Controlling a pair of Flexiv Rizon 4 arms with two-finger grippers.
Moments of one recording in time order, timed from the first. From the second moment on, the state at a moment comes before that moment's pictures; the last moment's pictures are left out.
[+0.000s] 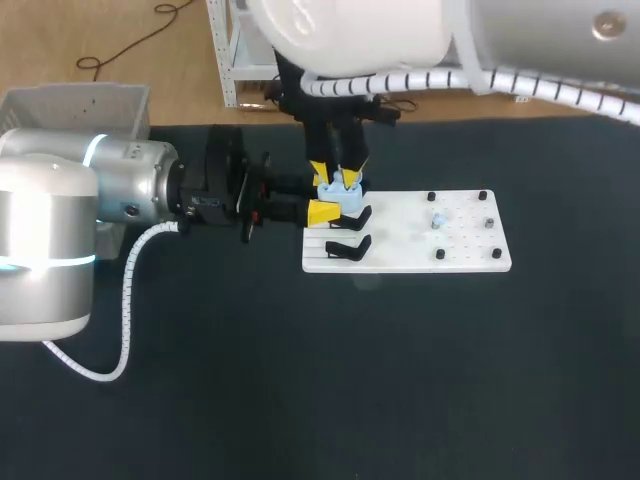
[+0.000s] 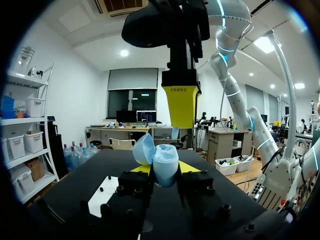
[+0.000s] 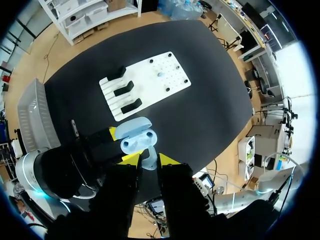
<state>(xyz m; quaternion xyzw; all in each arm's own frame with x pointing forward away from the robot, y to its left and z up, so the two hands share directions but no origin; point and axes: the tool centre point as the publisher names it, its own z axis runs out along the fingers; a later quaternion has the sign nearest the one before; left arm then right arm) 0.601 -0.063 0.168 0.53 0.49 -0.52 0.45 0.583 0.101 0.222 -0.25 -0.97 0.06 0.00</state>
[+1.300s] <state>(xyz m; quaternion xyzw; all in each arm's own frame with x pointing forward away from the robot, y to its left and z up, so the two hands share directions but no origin) 0.600 -0.063 0.168 0.53 0.49 -0.52 0.45 0.596 0.094 0.208 -0.28 -0.96 0.08 0.02</state>
